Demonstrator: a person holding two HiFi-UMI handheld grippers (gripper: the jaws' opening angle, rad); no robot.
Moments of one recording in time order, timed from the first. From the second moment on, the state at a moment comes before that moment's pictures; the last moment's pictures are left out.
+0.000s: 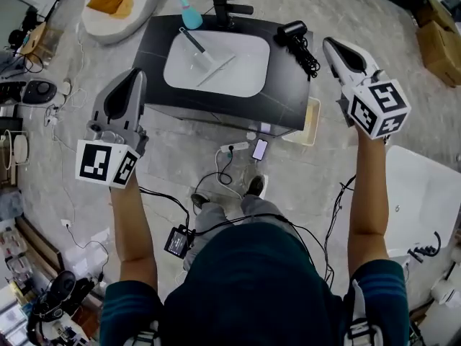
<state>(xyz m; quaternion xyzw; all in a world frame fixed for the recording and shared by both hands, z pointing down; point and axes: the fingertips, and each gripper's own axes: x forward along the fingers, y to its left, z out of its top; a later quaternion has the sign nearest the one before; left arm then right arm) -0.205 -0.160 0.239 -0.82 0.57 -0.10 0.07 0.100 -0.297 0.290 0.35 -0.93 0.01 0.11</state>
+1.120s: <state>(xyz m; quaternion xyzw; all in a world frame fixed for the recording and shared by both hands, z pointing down) -0.226 0.011 0.177 -0.79 0.59 -0.09 0.13 0.090 -0.056 0.169 0.29 -0.95 -0.06 0.03</state>
